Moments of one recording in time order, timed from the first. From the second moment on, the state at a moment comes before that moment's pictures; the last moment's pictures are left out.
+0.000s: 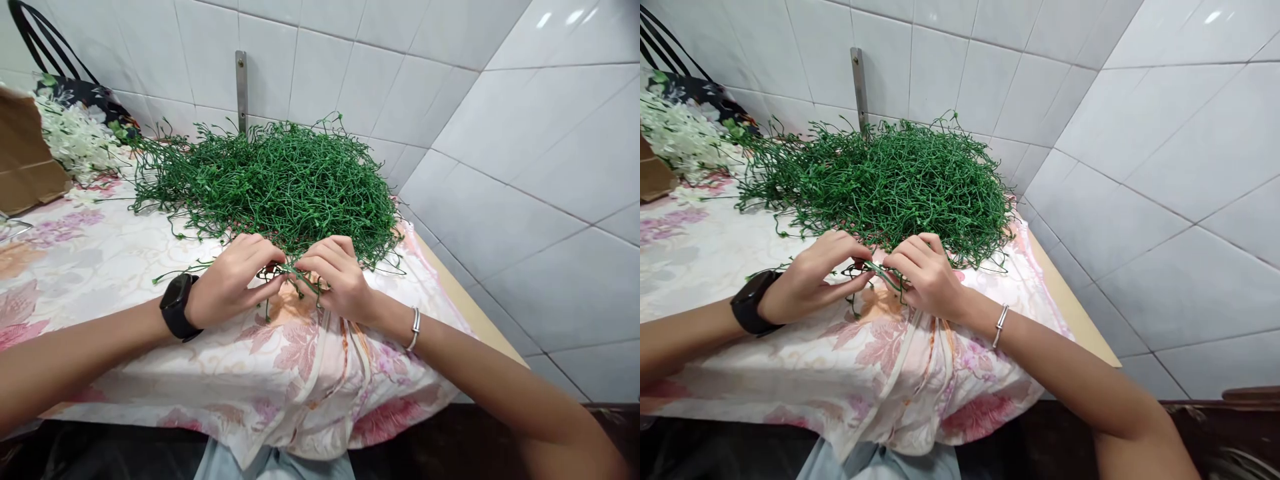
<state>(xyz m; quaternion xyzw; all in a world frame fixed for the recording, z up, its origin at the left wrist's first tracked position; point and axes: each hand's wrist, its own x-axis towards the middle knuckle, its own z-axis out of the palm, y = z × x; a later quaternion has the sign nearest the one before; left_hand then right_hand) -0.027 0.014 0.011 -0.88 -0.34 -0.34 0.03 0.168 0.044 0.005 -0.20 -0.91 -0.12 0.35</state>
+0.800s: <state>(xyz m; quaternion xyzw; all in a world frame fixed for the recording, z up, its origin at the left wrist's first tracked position) -0.025 0.011 0.012 -0.94 -0.27 -0.21 -0.01 0.168 0.043 -0.008 -0.24 -0.93 -0.16 0.25</state>
